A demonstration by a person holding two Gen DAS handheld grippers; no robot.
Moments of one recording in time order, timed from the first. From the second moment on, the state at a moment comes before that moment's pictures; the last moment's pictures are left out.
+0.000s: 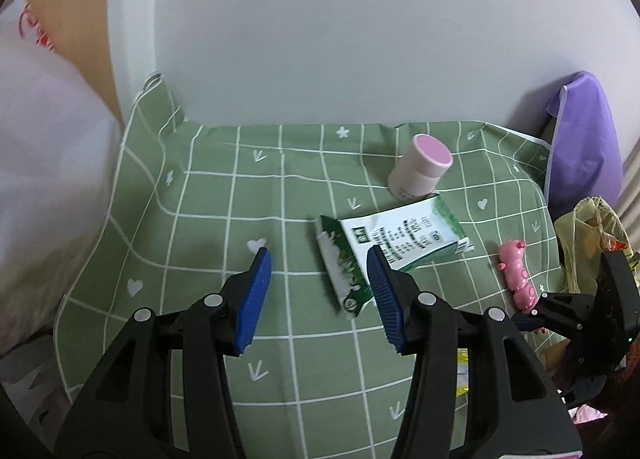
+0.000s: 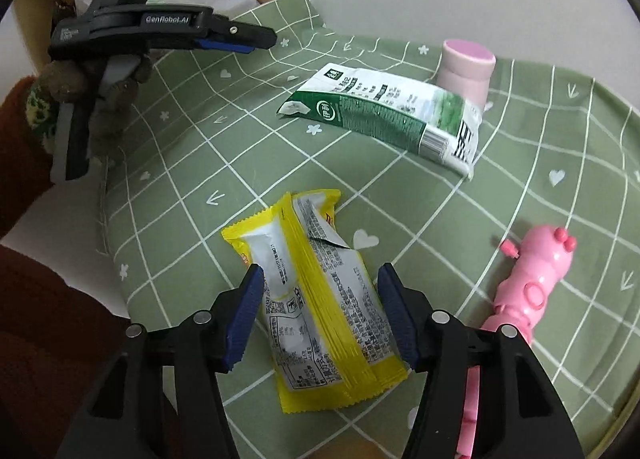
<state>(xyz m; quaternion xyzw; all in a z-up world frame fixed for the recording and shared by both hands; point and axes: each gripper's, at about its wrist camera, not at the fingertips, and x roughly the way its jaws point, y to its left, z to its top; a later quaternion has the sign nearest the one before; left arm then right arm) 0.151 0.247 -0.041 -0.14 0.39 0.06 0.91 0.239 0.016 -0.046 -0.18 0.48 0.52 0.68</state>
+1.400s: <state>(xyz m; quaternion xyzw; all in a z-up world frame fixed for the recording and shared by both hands) 0.185 0.171 -0.049 -0.06 0.44 -0.12 0.89 0.314 -0.124 -0.015 0.01 0.49 0.24 0.84</state>
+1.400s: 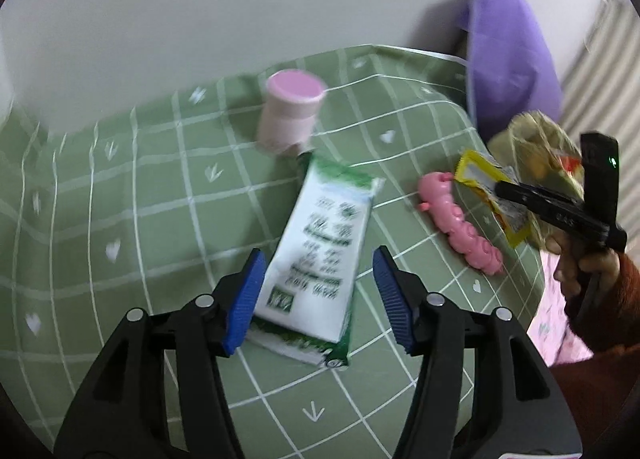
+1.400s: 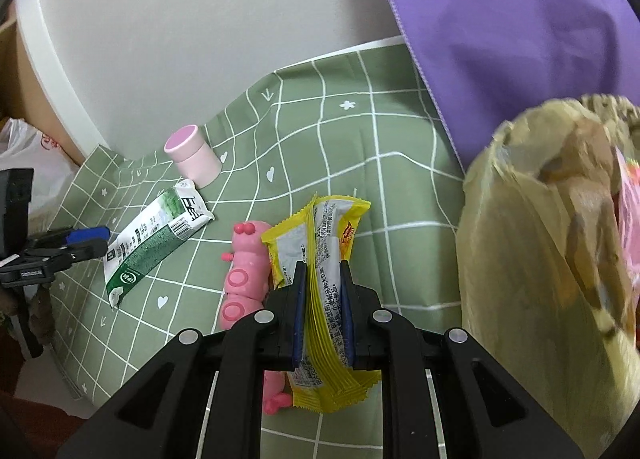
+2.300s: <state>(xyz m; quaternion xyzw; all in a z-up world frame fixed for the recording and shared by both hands) 0.243 0.161 -0.046 -0.05 0.47 -0.10 0.88 0.260 -0.152 -0.028 0.02 0.50 0.22 0.84</state>
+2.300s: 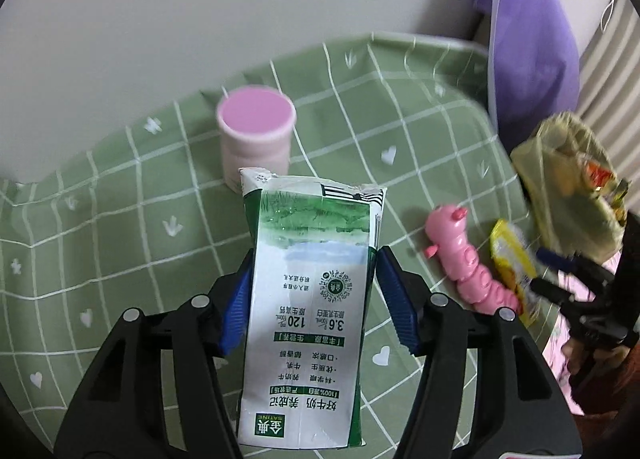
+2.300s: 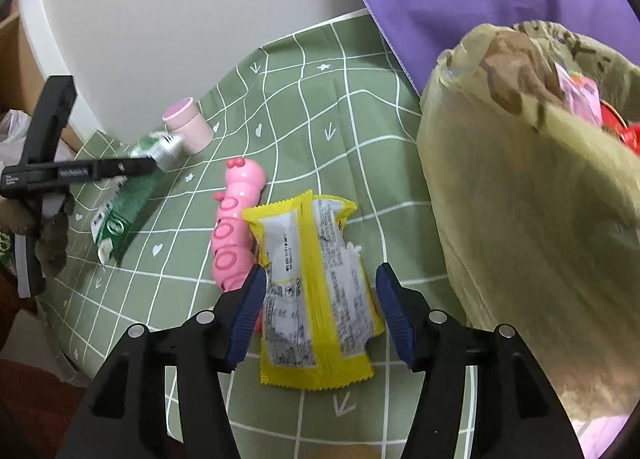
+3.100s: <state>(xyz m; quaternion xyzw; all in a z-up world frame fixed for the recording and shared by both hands) 0.237 0.115 0.024 -0.09 0.36 -0.16 0.92 0.261 -0.158 0.032 -0.02 0.44 0.17 0.88</state>
